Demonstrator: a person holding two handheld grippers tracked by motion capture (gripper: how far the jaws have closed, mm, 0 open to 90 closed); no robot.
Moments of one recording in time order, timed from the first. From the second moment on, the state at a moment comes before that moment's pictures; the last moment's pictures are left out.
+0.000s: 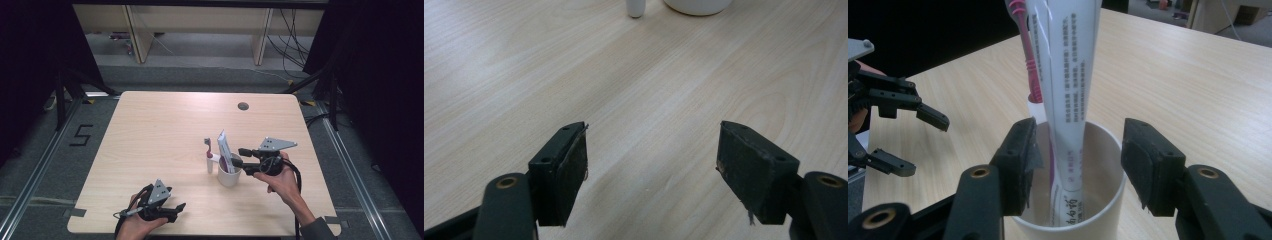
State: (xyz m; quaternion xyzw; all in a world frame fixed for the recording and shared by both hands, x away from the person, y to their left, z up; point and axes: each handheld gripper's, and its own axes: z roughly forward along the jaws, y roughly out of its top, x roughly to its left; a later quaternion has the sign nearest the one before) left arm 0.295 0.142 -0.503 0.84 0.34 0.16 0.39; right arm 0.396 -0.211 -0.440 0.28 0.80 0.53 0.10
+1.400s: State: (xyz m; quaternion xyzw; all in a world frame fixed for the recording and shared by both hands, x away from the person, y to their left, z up) left arm 0.296 0.146 -0.502 0.83 0.35 0.17 0.40; right arm 0.385 -0.260 -0.438 0.36 0.76 0.54 0.11
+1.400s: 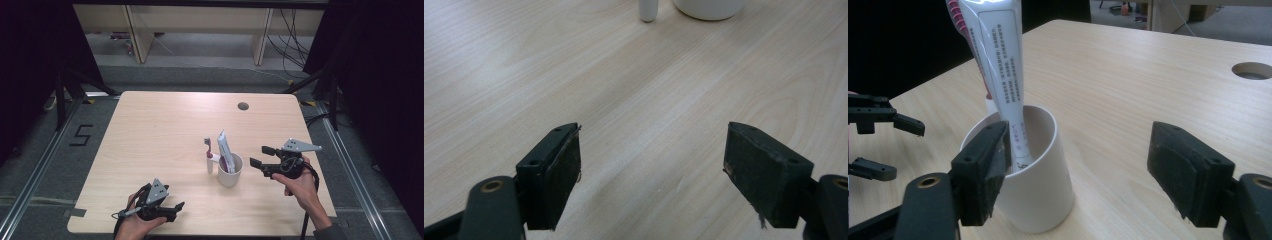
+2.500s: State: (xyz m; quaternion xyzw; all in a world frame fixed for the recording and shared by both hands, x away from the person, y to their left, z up) left arm 0.292 0.153 -0.504 0.83 0.36 0.18 0.38; right arm 0.367 -0.290 -0.452 0.38 0.76 0.52 0.13
